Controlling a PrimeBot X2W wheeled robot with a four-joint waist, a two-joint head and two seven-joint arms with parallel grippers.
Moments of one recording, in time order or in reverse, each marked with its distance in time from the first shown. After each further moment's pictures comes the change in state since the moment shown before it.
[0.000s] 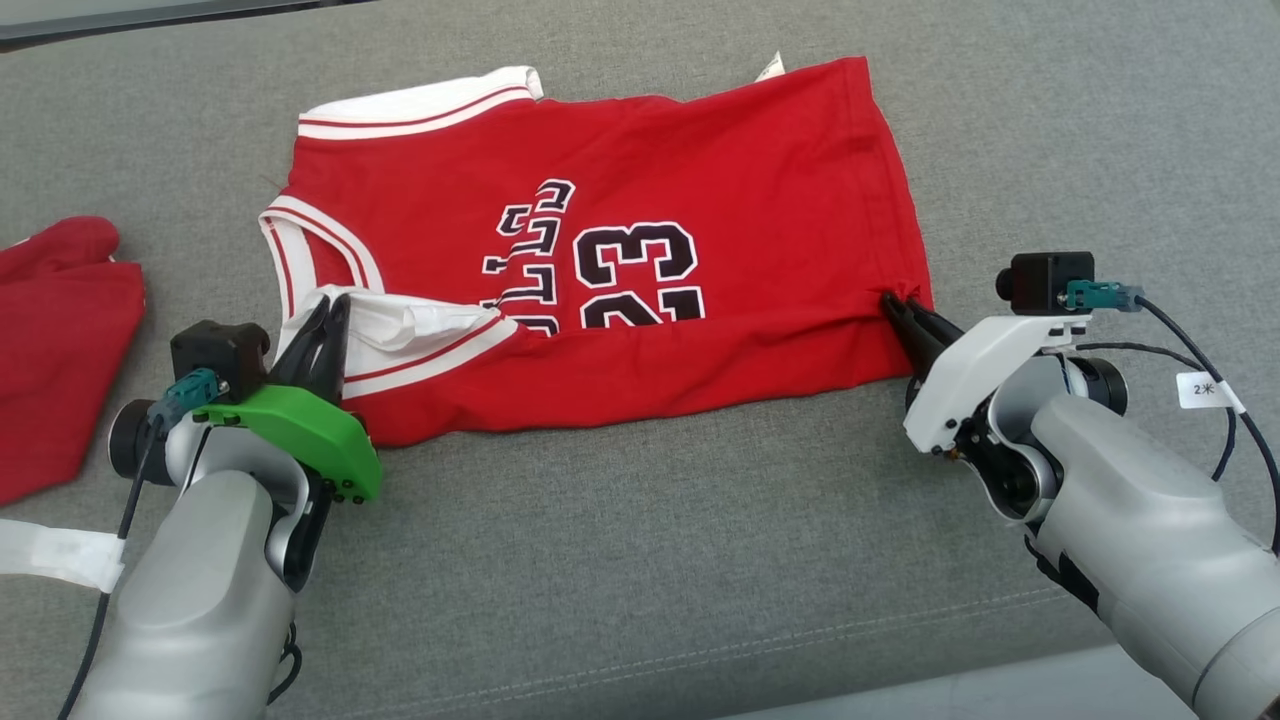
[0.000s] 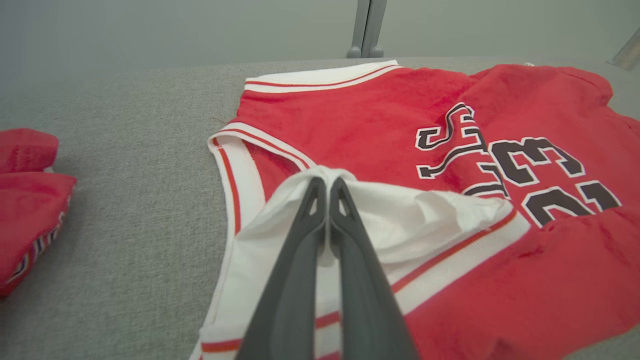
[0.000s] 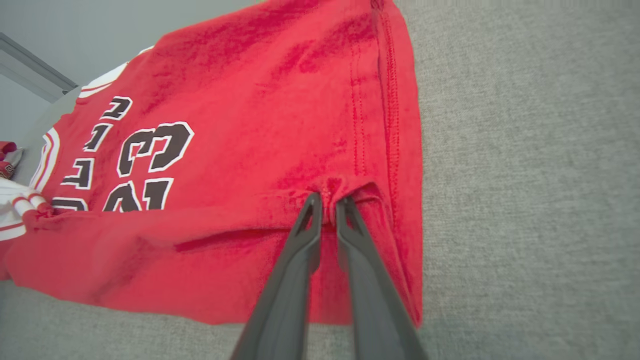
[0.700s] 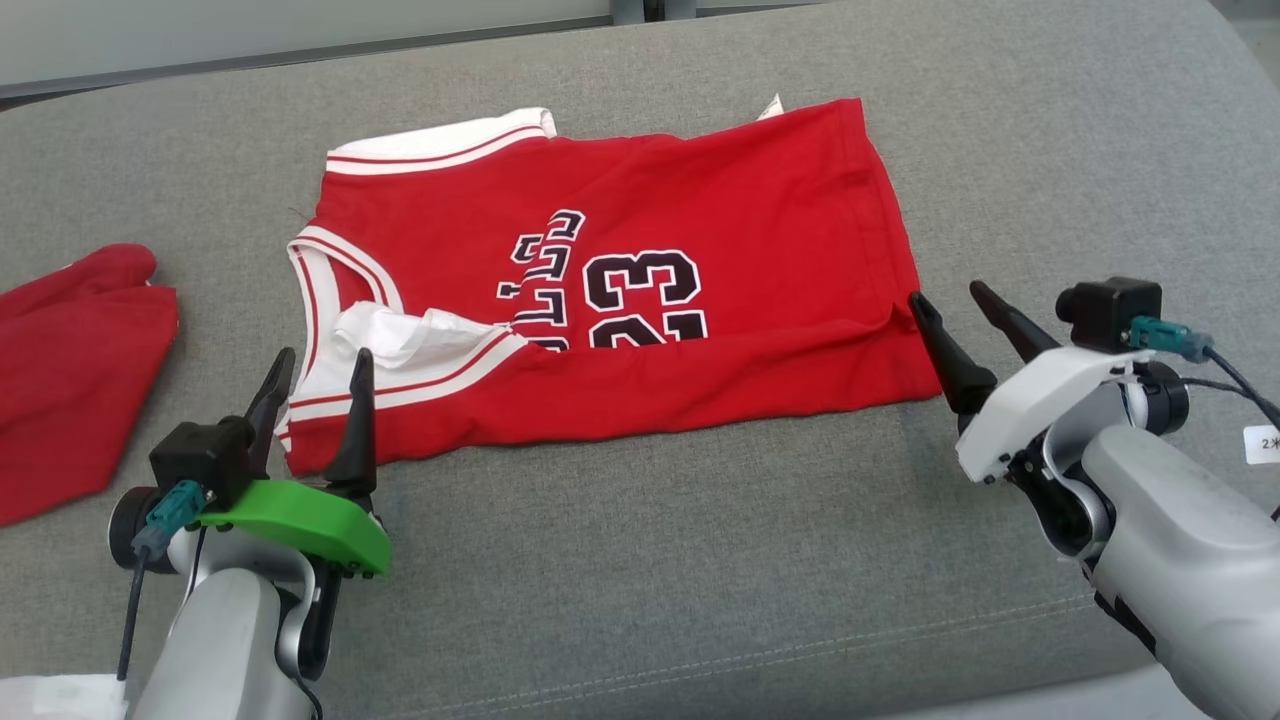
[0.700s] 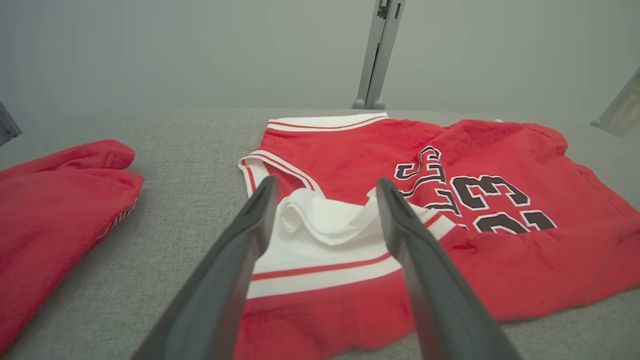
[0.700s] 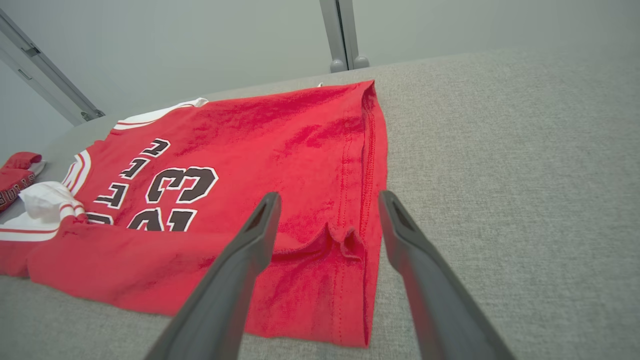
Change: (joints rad) left arm 0.262 -0.055 0.211 -0.308 0.123 0.015 -0.011; right arm 0.088 -0.097 -0.063 -0.133 -0.139 0.000 -0.130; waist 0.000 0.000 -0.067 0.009
